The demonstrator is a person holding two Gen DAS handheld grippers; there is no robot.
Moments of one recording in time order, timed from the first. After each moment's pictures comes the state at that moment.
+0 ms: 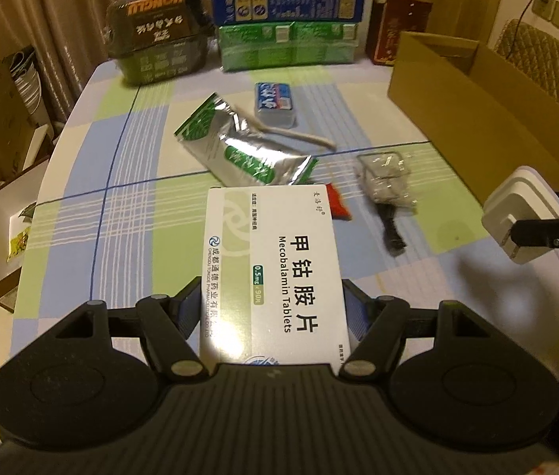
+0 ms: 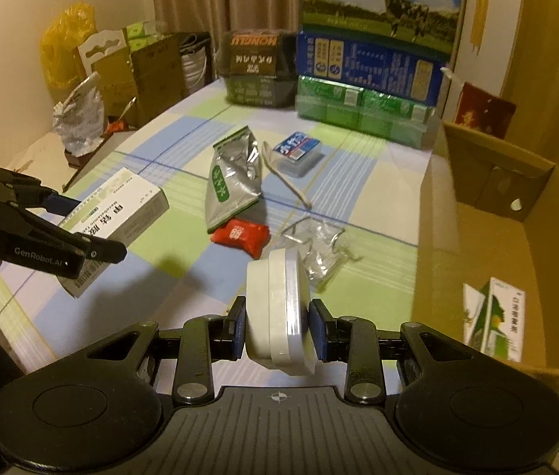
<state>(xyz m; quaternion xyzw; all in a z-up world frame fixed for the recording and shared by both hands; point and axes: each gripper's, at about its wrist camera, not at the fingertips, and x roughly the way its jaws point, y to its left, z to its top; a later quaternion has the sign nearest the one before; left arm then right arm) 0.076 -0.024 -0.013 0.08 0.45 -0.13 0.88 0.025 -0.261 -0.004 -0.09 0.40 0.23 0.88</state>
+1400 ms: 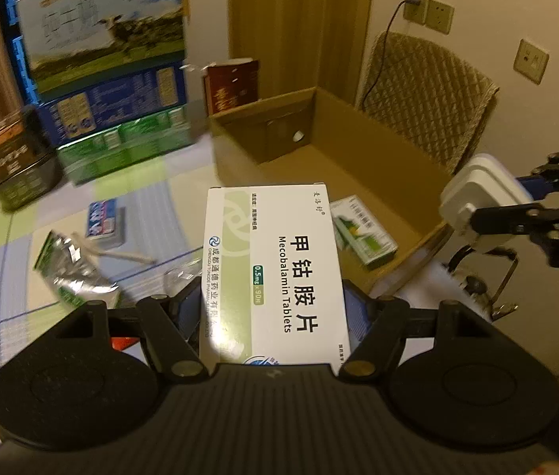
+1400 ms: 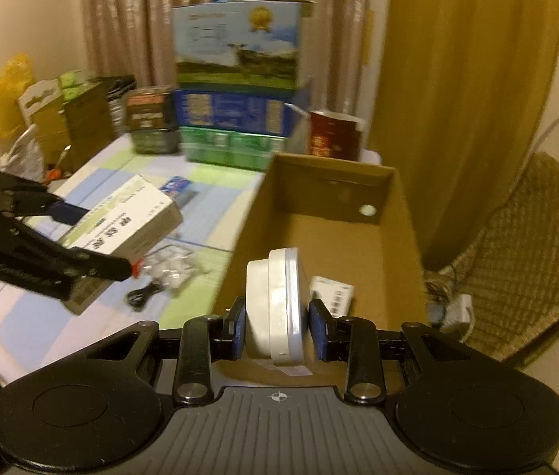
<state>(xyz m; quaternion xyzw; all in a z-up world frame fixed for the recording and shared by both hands) 0.068 -0.208 0.067 0.11 0.39 -0.27 0.87 0.006 -0.430 0.084 -0.07 0.37 0.14 0.92</state>
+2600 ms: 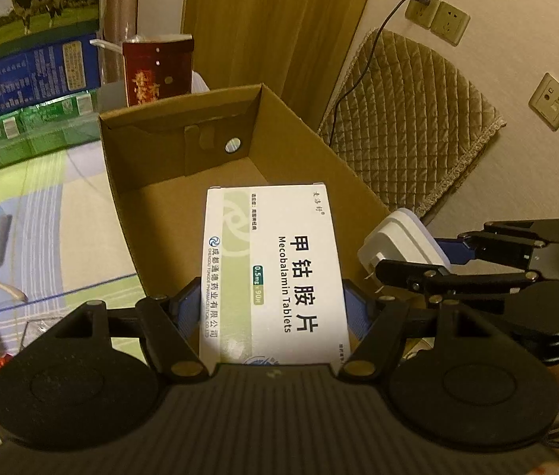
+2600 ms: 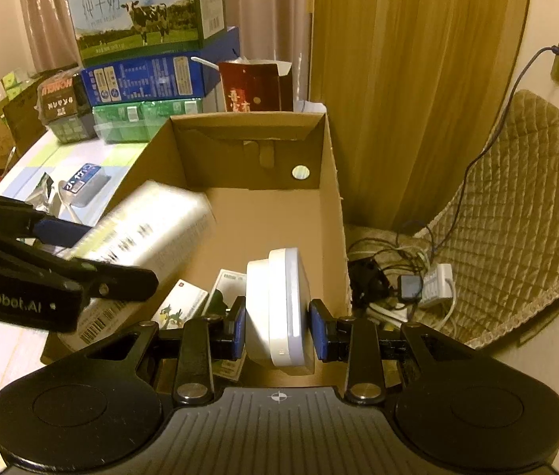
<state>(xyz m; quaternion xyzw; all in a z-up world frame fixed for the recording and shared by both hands) 0.154 -0.343 0.021 0.03 0.44 -0.29 0.85 0.109 -0.510 0.024 -0.04 0.42 0.09 0.90</state>
